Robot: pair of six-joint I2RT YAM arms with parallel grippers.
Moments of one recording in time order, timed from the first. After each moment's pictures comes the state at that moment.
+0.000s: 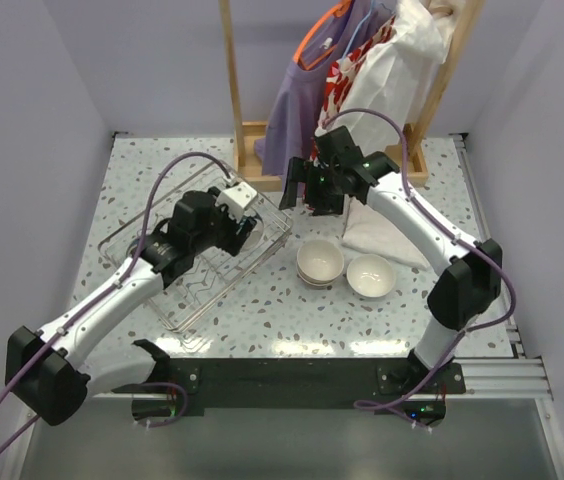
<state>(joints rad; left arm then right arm) -0.56 1.13 0.91 -0.29 -0.01 0.20 0.57 1.73 1.69 -0.85 -0.15 0.65</state>
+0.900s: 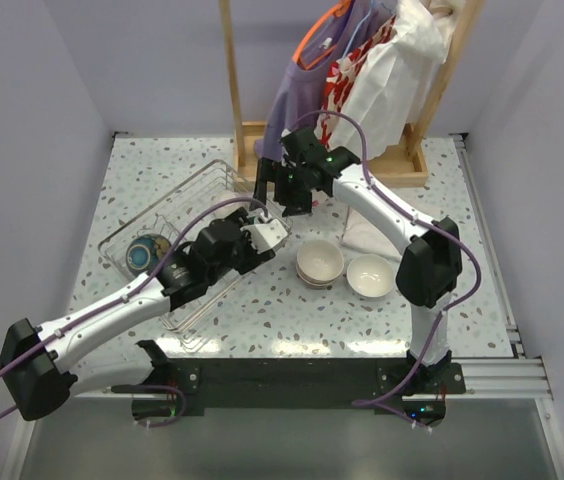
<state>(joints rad) -0.83 1.09 0.82 -0.23 -0.28 0.45 0.65 1.97 1.89 -0.83 -0.23 0.70</state>
